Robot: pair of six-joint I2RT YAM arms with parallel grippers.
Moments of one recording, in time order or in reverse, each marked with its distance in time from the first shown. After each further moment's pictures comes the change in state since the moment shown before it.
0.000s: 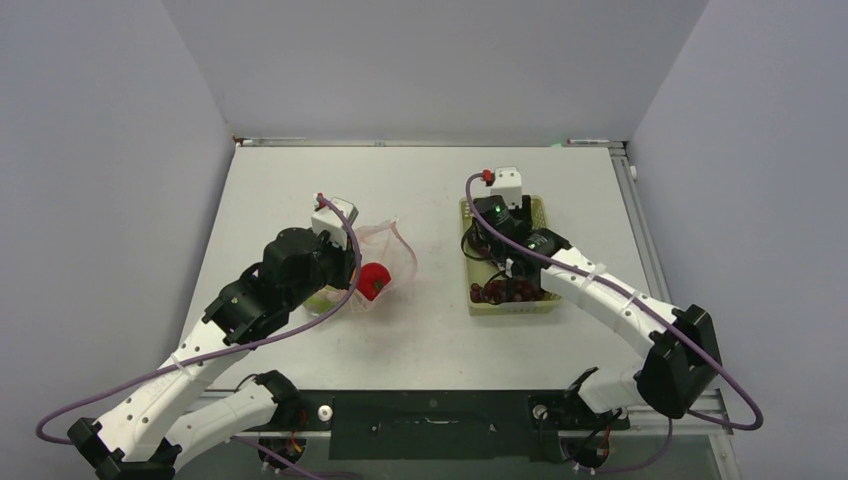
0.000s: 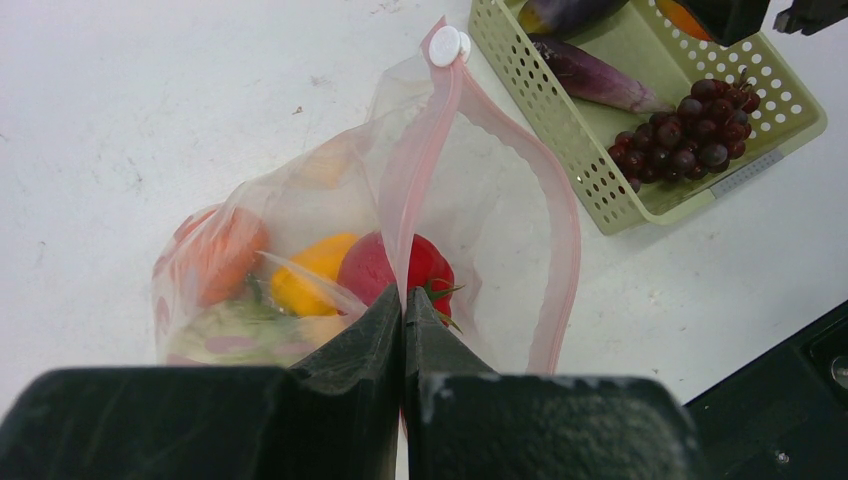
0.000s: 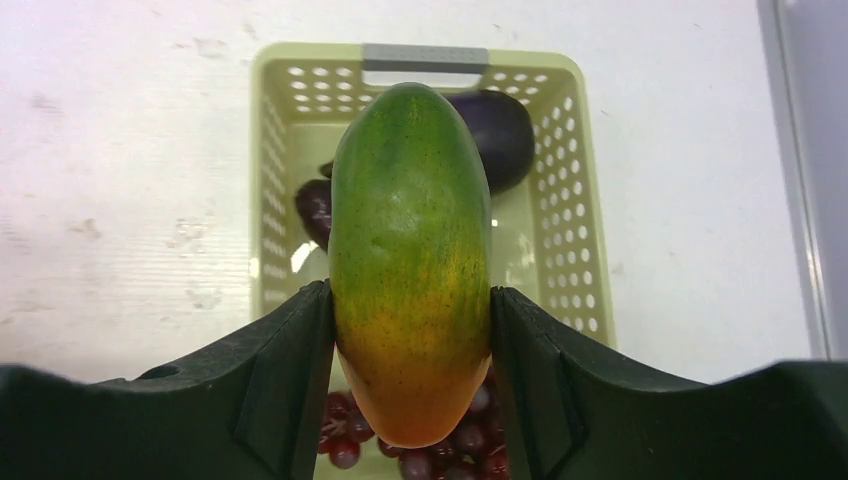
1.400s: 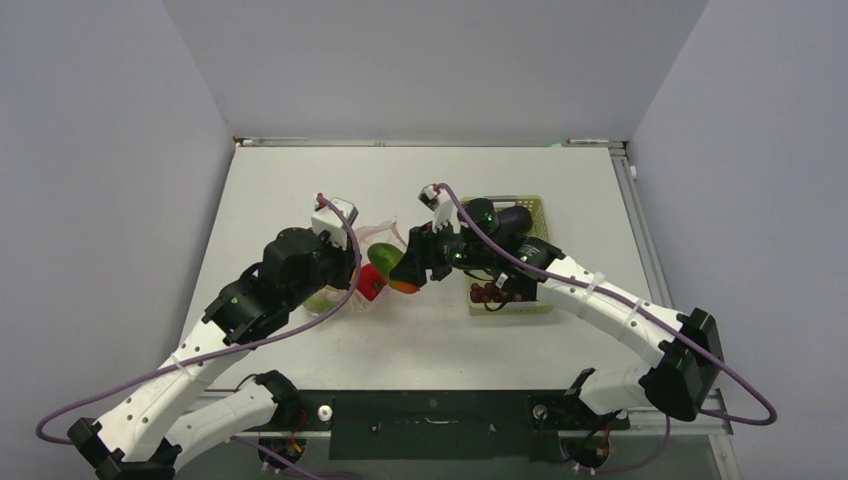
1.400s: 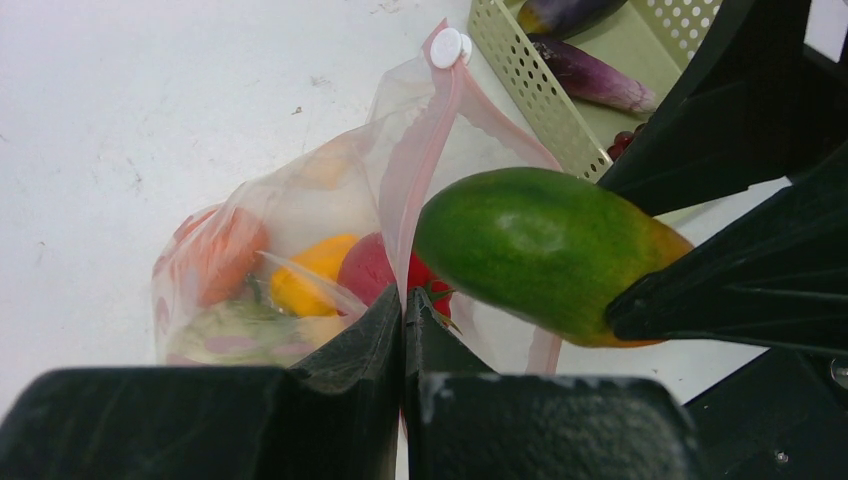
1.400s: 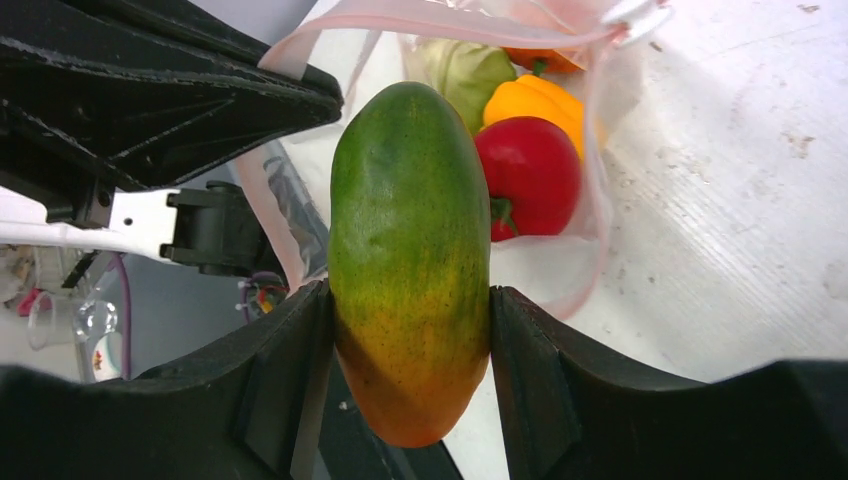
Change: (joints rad) left arm 0.000 0.000 0.000 0.000 0.001 0.000; right arm 0.148 -0.055 0.038 0.203 -1.055 0.120
